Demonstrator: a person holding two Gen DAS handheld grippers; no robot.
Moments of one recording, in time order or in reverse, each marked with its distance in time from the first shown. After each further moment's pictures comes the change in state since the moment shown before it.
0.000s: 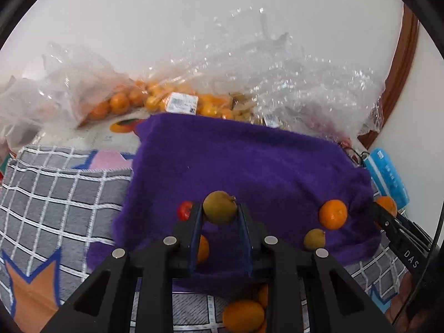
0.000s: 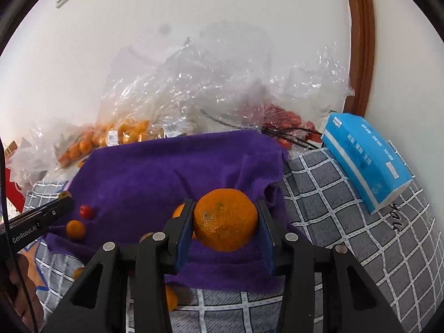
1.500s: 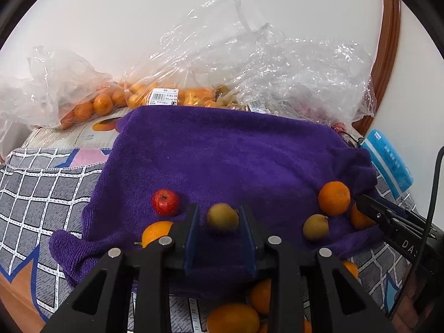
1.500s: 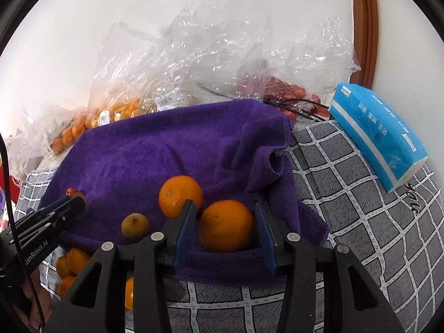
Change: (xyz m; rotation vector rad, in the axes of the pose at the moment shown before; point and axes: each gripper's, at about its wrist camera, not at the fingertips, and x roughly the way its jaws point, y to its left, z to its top) left arm 0.013 -0.015 -0.021 0.072 -0.046 -0.015; right arm 0.020 -0.004 -0.013 0.011 0.047 0.017
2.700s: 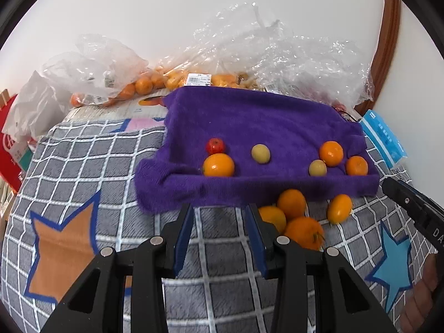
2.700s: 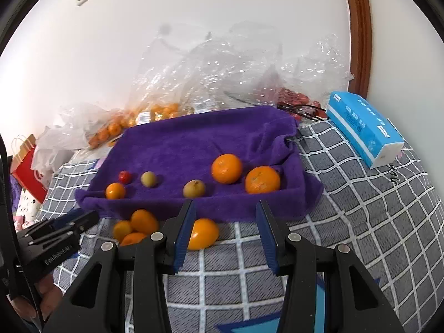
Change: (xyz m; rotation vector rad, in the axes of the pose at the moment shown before) left arm -0.078 0.029 -0.038 0.000 0.084 0.074; right arm -0.088 0.034 -0.035 -0.011 -0.013 0.049
